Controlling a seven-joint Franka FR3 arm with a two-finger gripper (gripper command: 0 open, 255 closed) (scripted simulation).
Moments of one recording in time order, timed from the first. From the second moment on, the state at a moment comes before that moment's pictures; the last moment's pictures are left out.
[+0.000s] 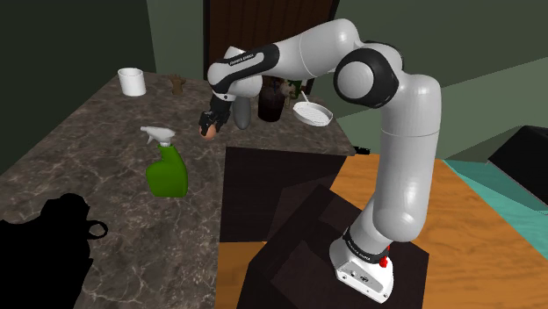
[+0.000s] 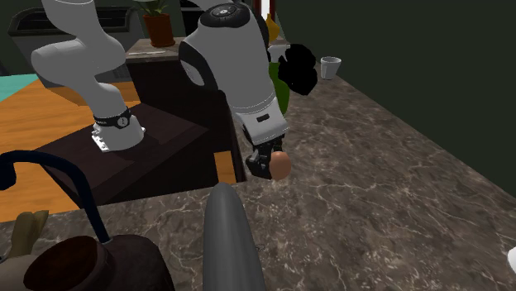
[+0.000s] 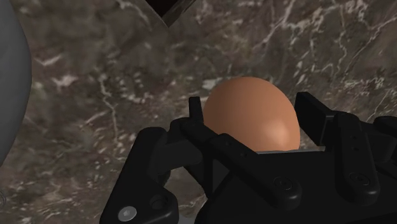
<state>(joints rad) 0.04 0.44 -0.06 -1.77 0.38 2.31 -0.34</state>
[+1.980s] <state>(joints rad) 0.05 0.30 -0.08 -1.58 0.31 1.99 -0.22</state>
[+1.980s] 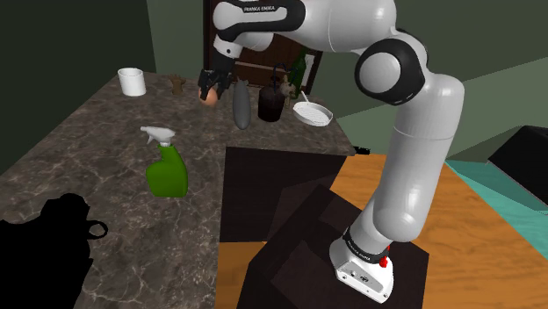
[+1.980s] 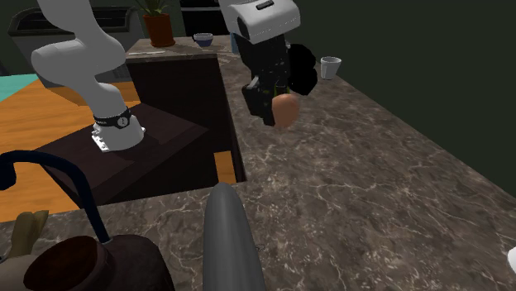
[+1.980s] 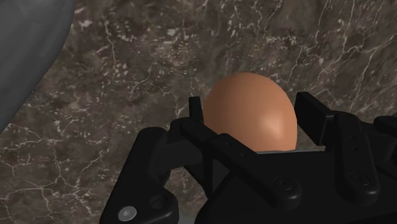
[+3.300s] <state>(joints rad) 0.07 0.31 -0.07 -1.35 0.28 1.79 -0.12</state>
